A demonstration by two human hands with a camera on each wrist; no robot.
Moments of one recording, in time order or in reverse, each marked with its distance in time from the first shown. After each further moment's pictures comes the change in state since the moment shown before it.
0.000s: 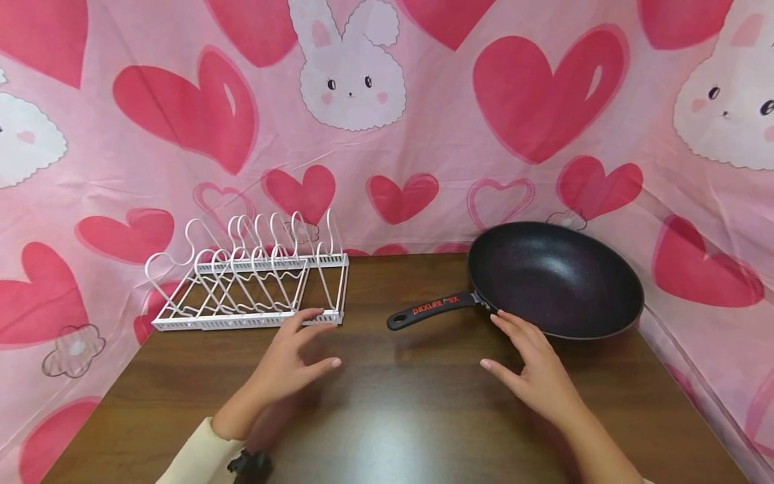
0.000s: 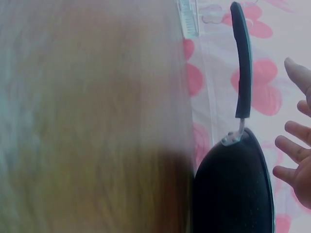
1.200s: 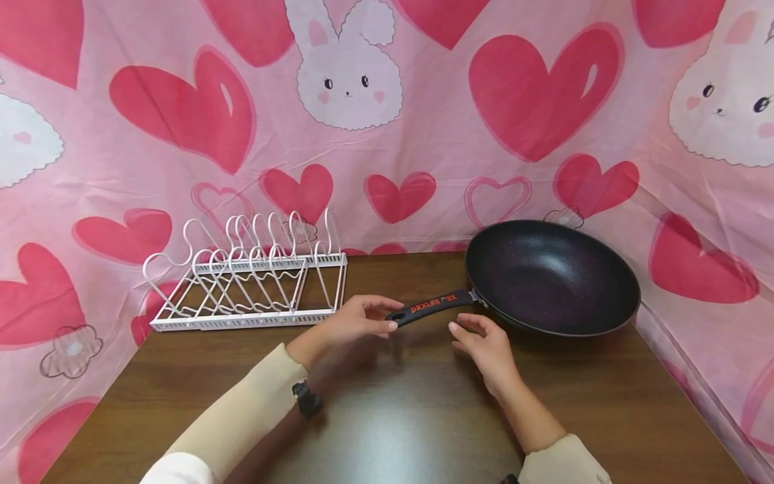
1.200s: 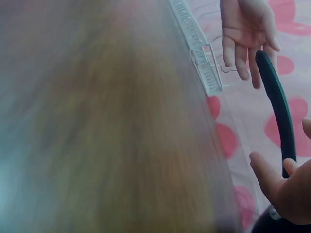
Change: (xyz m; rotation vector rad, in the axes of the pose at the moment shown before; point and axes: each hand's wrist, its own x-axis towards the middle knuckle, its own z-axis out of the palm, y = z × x) left_hand 0.099 0.024 0.063 -0.861 -0.493 -0.381; right_hand 0.036 -0.018 0.060 0.870 0.003 0.789
